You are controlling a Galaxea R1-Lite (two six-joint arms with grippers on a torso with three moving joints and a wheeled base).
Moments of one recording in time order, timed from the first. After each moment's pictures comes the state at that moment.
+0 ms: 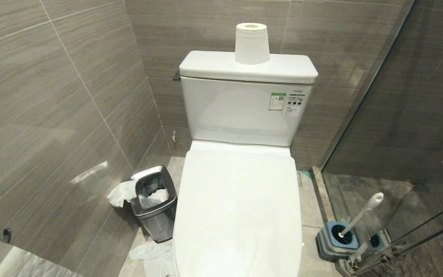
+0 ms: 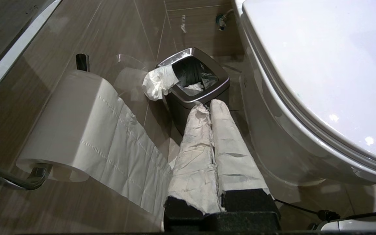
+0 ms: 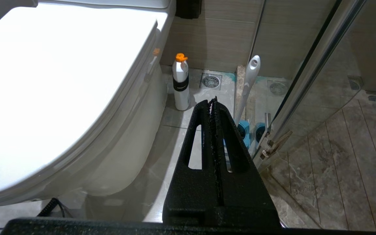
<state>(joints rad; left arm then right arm) -0.01 0.00 0.00 0.01 -0.05 0.13 0.01 0.00 0.00 0.00 -0.01 0.05</state>
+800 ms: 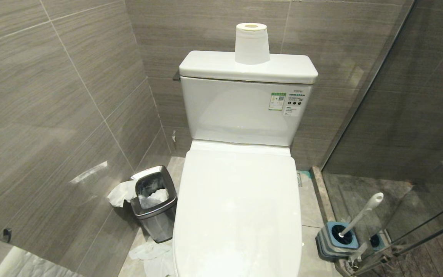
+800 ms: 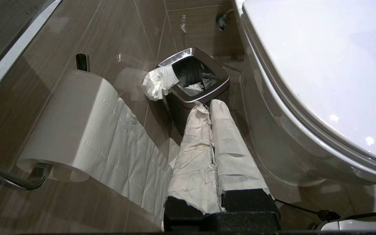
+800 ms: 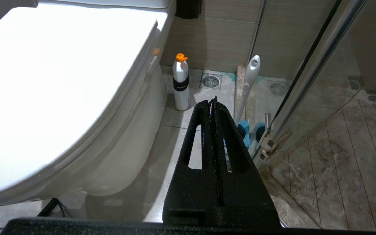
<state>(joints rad) -0.01 0.00 0.00 0.01 -0.05 0.13 0.01 0.00 0.00 0.00 -0.01 0.05</state>
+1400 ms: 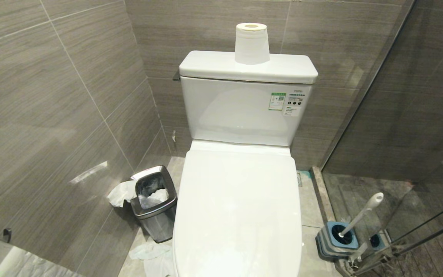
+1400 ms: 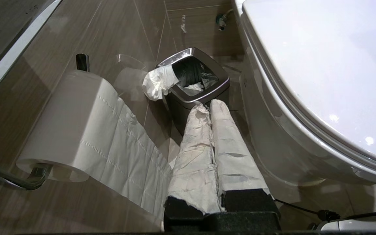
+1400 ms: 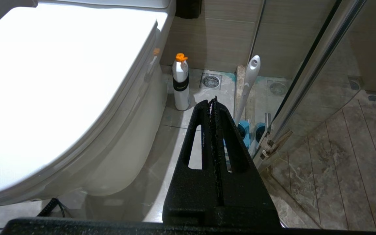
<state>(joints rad) -0.01 0.00 0.00 0.01 -0.05 0.13 0.01 0.00 0.00 0.00 -0.01 0.05</state>
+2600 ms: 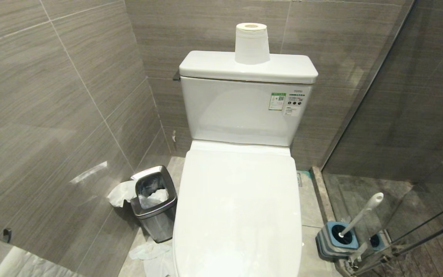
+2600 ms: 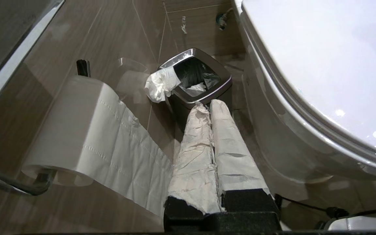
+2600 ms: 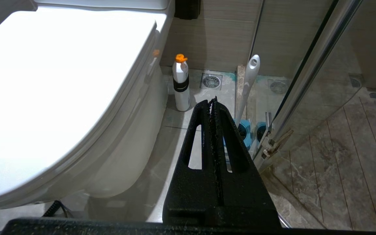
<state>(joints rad) -0.01 0.00 0.00 0.01 -0.06 0.17 0.01 0.00 0.00 0.00 -0.02 0.07</state>
